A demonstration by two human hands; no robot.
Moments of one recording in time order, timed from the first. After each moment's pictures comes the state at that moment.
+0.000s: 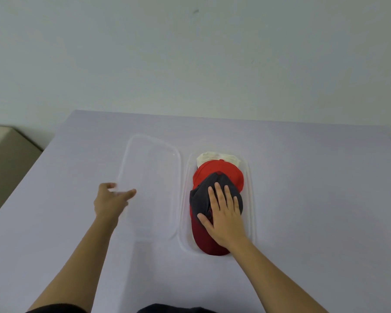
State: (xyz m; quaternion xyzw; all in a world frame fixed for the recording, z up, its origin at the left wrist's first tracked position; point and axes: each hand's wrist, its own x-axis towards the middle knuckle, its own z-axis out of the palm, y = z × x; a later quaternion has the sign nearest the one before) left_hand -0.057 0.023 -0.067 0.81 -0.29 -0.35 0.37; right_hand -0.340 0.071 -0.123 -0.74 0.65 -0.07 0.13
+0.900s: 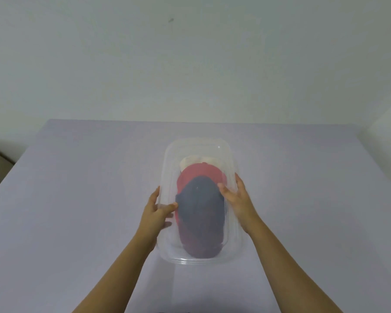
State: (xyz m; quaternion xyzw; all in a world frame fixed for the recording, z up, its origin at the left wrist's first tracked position) left_hand -0.183 0.059 -0.054 0.62 -0.36 -0.60 0.35; right_hand -0.401 0.053 -0.049 -0.38 0.64 -0.39 0.54
